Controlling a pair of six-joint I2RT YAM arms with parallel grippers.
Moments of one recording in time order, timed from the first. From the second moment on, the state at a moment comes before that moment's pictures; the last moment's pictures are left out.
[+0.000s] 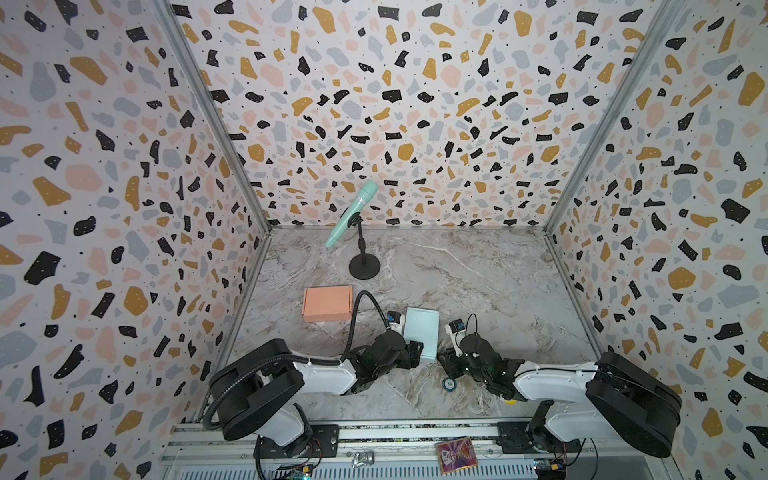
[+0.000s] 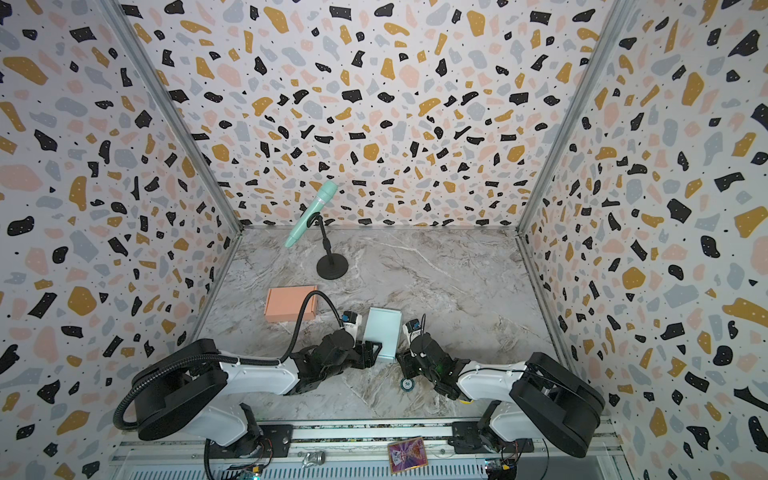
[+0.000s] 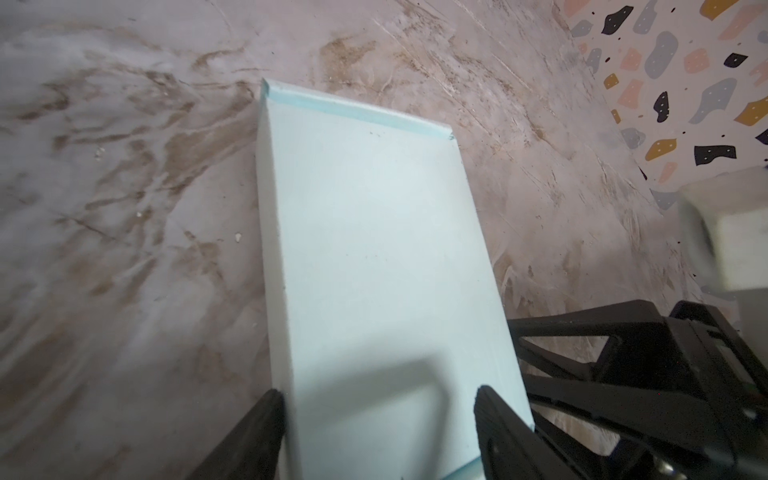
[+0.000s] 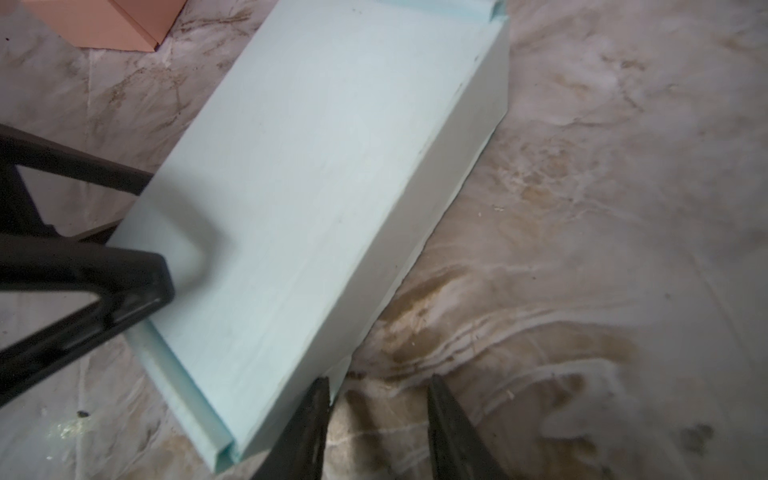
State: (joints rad) left arm -0.98 1.50 0.46 0.40 -0.13 -0.77; right arm 0.89 1.32 0.29 0.31 0.05 0.50
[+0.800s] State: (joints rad) left arm -0.85 1.40 0.56 0.24 -0.12 -0.69; right arm 0.92 1.13 0.24 0.17 0.04 0.53
